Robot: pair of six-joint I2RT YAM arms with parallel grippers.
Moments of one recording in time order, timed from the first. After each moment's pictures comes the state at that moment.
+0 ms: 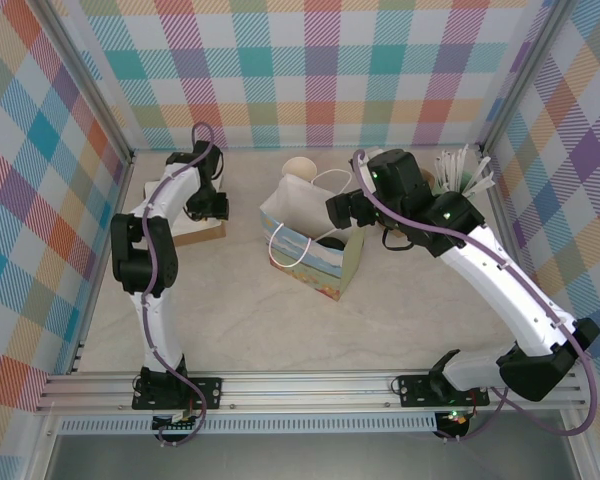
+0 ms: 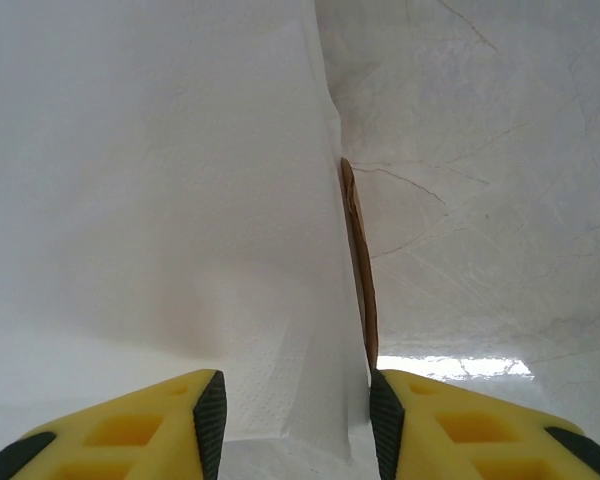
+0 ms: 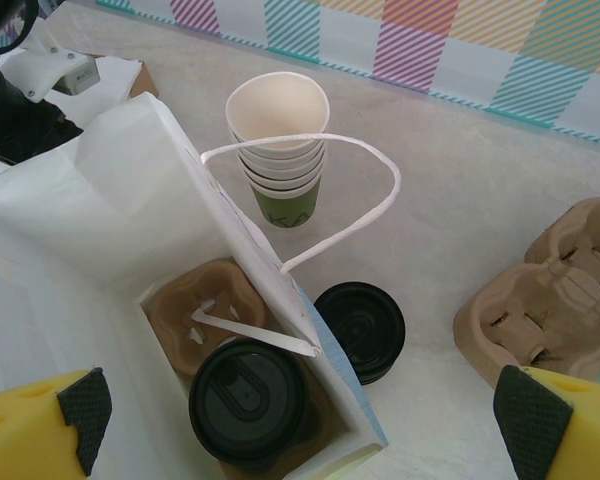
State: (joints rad) left arm -0.12 2.07 1.79 -1.11 -0.07 -0.13; right arm 0.71 1.33 1.60 -0.94 0.21 0.18
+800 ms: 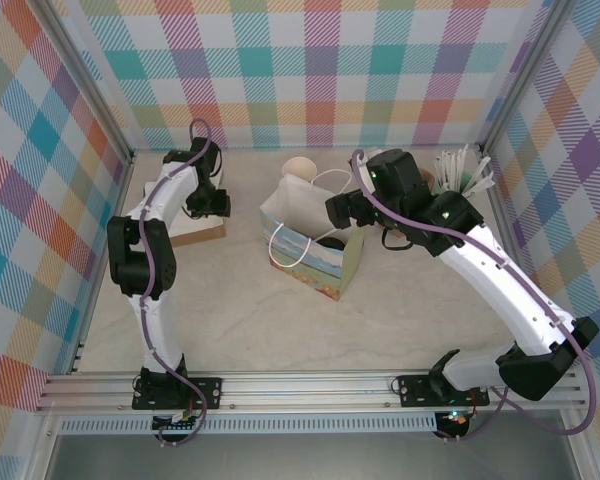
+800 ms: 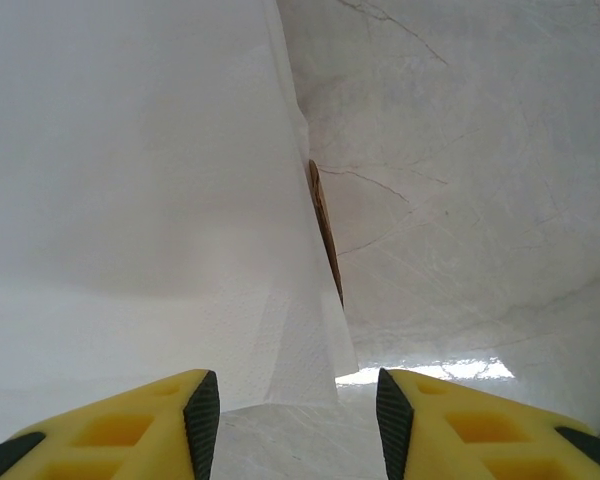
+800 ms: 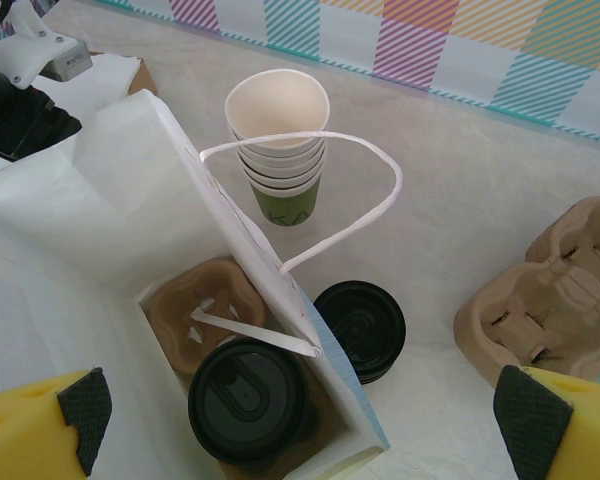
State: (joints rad) left arm -0.12 2.05 1.80 -1.11 -0.03 -0.12; right arm 0.71 1.33 1.60 -0.94 0.21 0.18
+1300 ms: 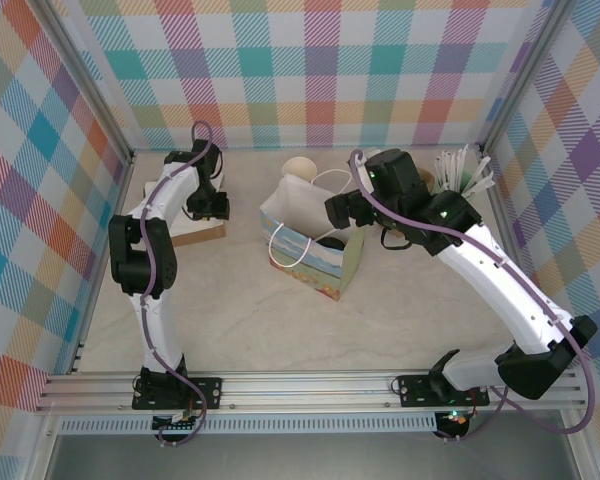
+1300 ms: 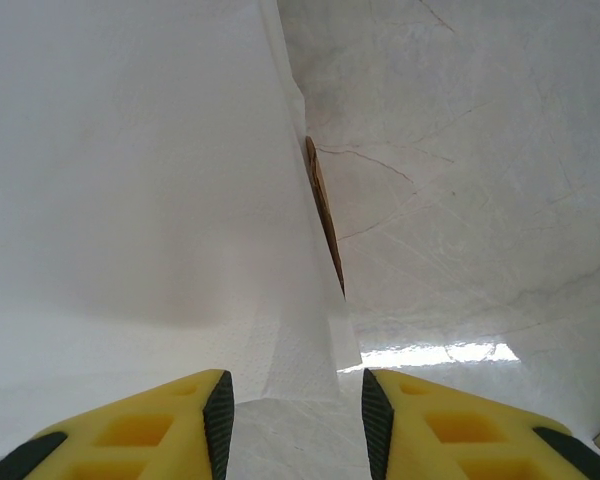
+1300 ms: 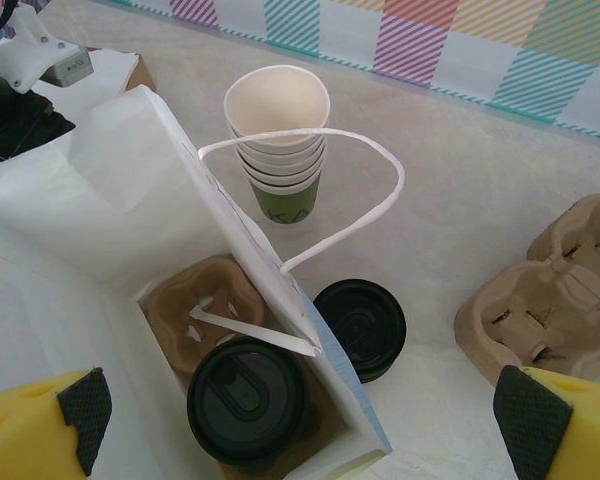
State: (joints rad) left arm -0.12 2.06 1.80 -1.13 -0.02 -0.11; right arm 0.71 1.34 1.60 -0.94 0.21 0.18
